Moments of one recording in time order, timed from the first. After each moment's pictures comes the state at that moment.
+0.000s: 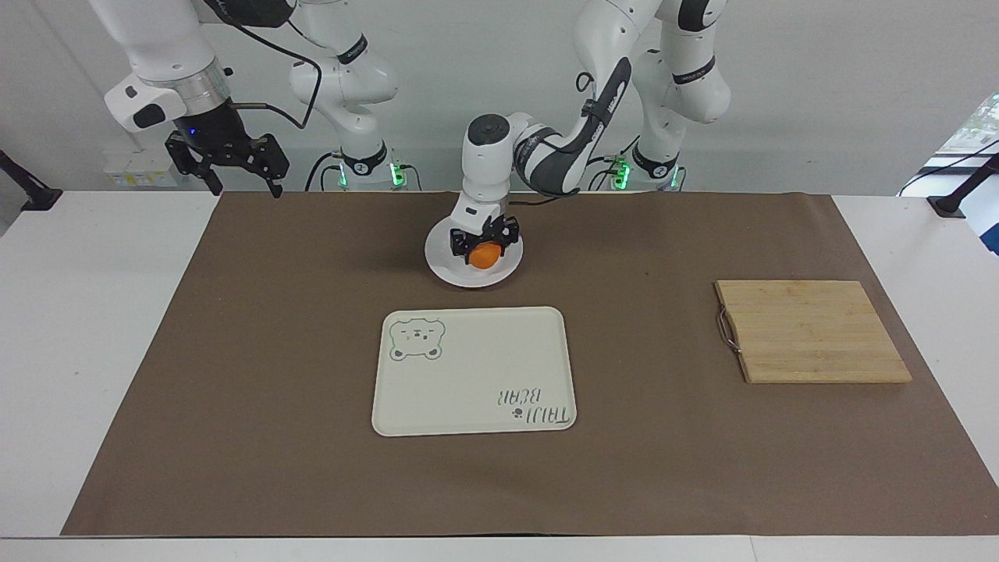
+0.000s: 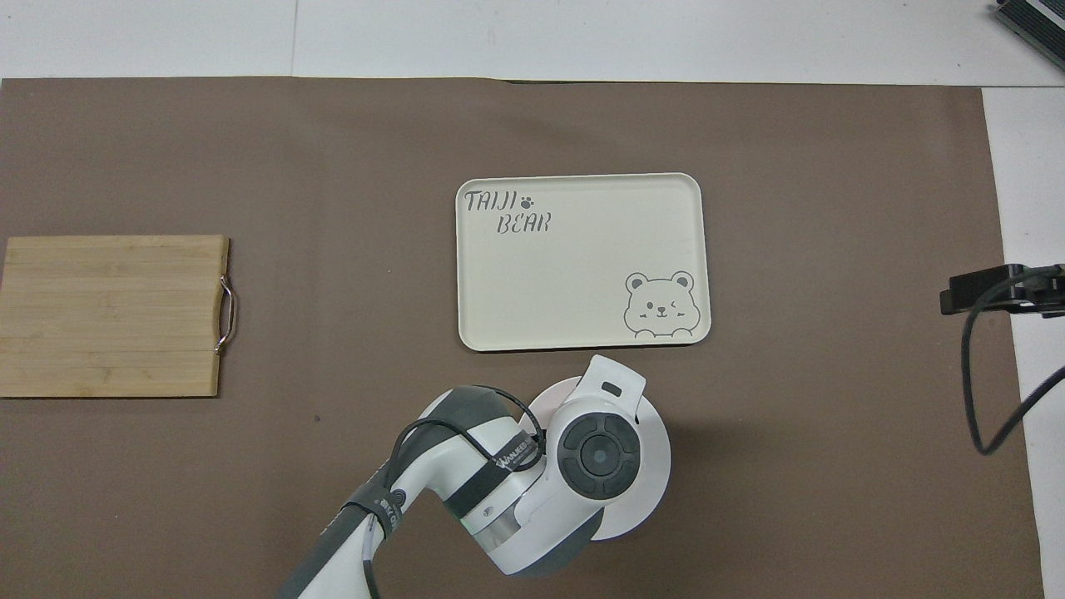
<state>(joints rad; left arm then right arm) -0.92 0.30 -0.03 -1.94 -0.03 2.30 -1.18 0.07 -0.09 -0.11 -1.64 -0.02 1.54 0.02</state>
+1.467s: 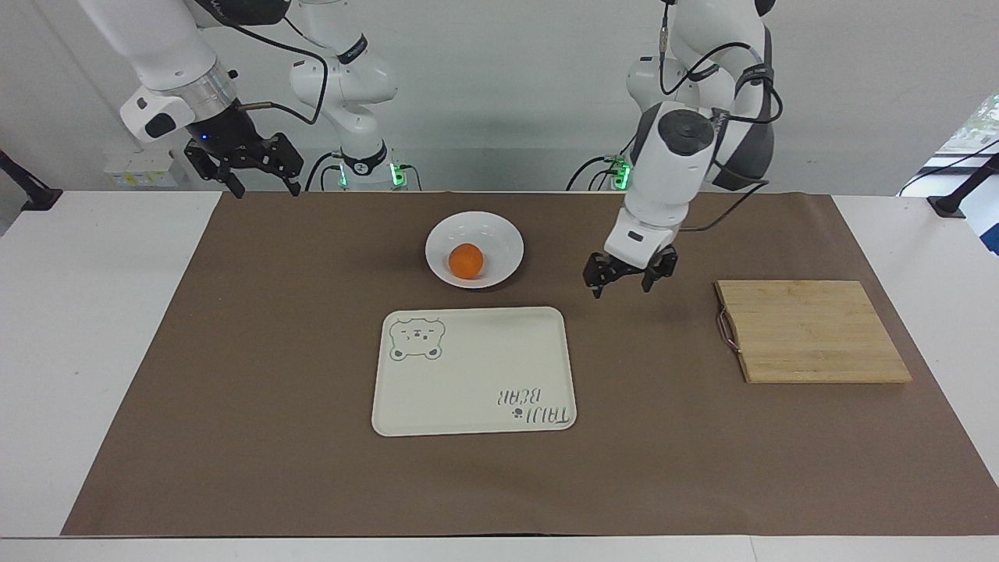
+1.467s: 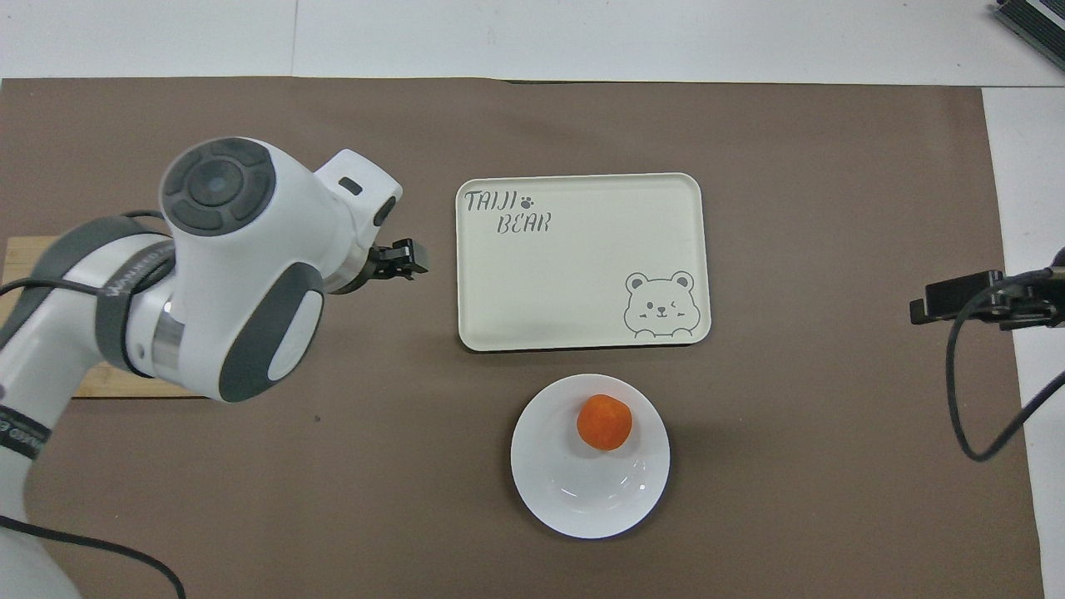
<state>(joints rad) -0.39 0.17 0.01 -1.74 -0.03 1.94 -0.42 0.05 -0.09 -0.12 -1.69 0.17 1.53 0.02</state>
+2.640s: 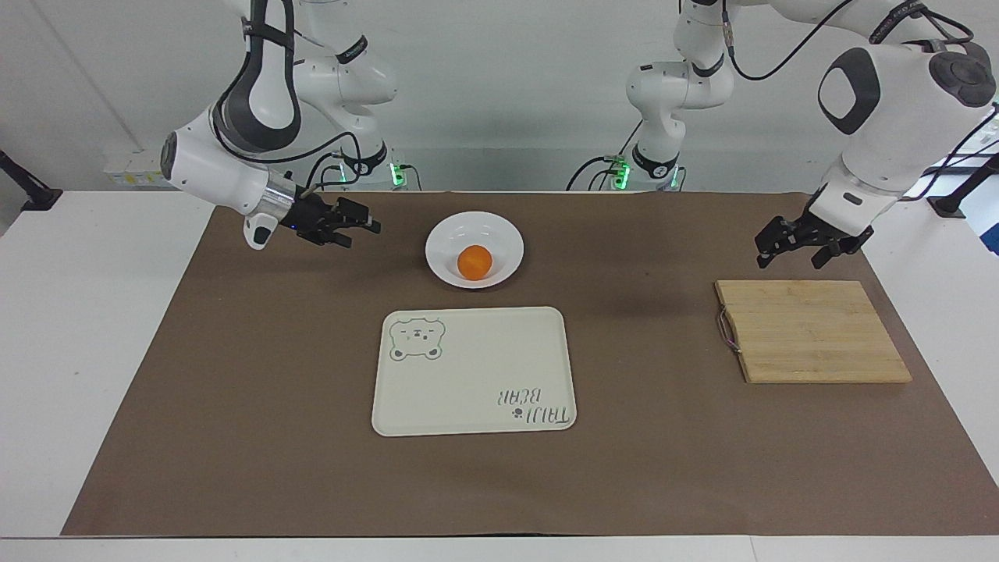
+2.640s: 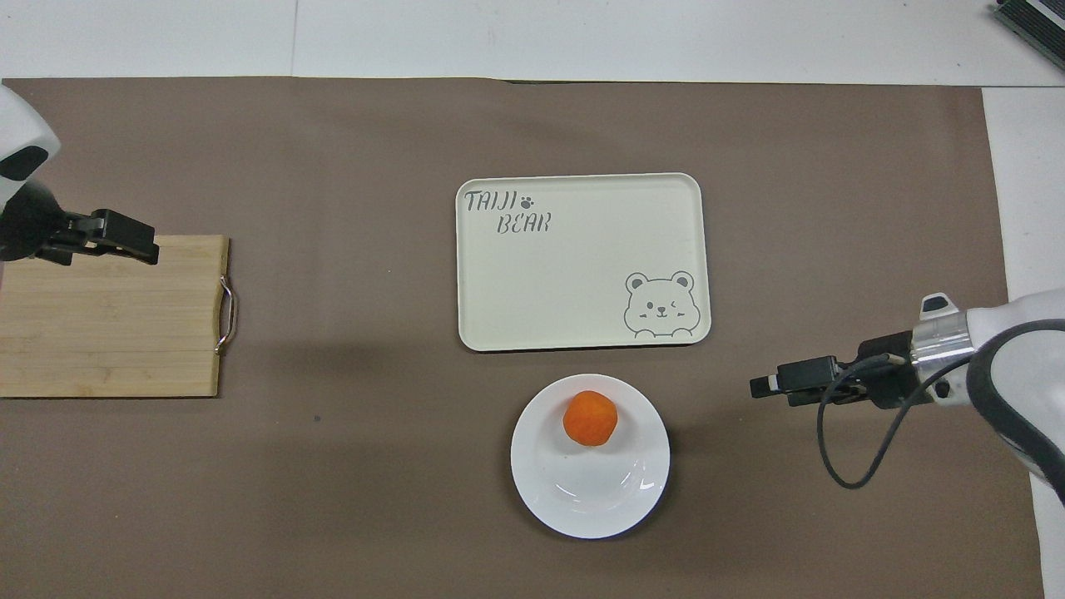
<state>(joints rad) -0.03 0.09 0.02 -1.61 -0.03 1.65 0.05 0.00 -0.11 -0.12 -2.30 0.75 1.79 -0.37</state>
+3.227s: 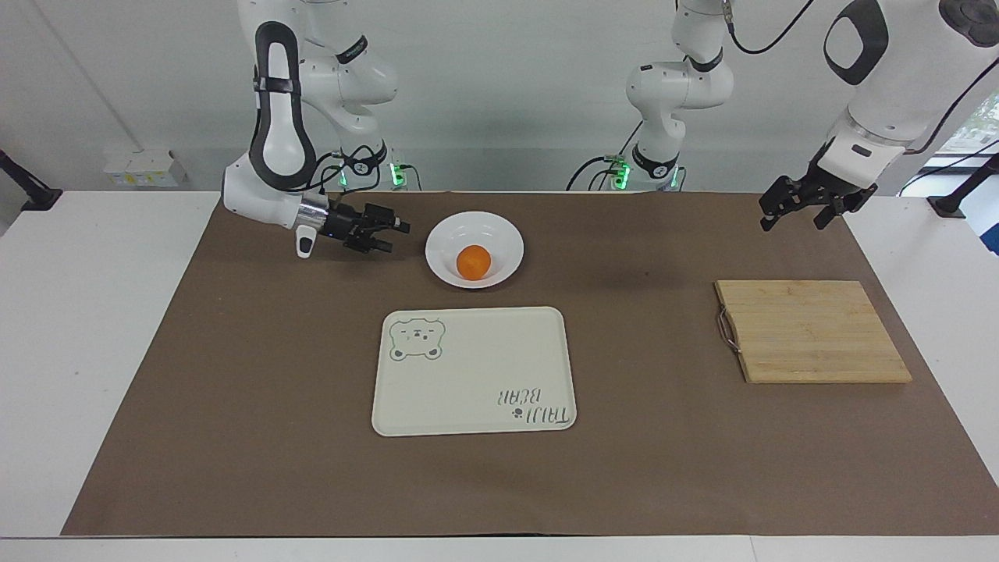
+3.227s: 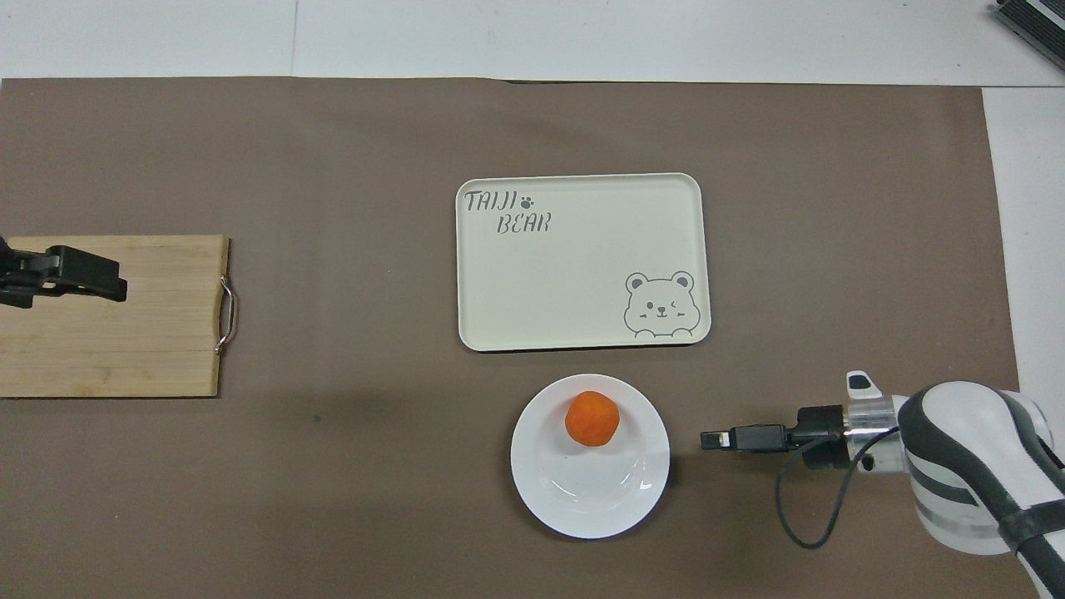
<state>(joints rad) -0.03 -0.03 0.02 -1.66 -0.03 1.59 -0.01 0.01 -0.09 -0.12 -2.61 1.08 1.92 -0.76</state>
